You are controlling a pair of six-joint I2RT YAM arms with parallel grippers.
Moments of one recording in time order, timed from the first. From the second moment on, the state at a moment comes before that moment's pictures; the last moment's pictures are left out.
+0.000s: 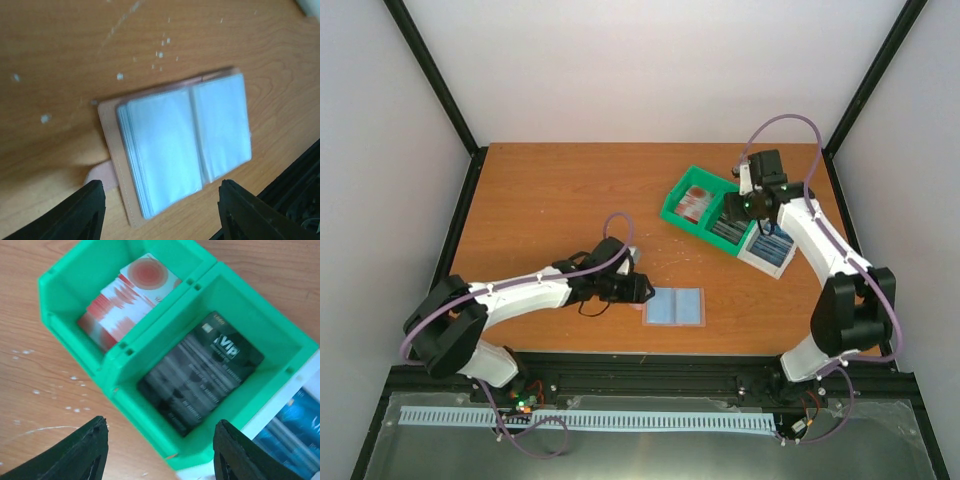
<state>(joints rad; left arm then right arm) -0.83 1.46 0.76 -0.23 0.25 -0.75 0.23 1.52 1.28 -0.69 -0.06 0.08</state>
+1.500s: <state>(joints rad) -0.55 2.19 1.55 -0.21 0.37 -0.81 0.09 2.23 1.81 -0.88 -0.12 -0.68</state>
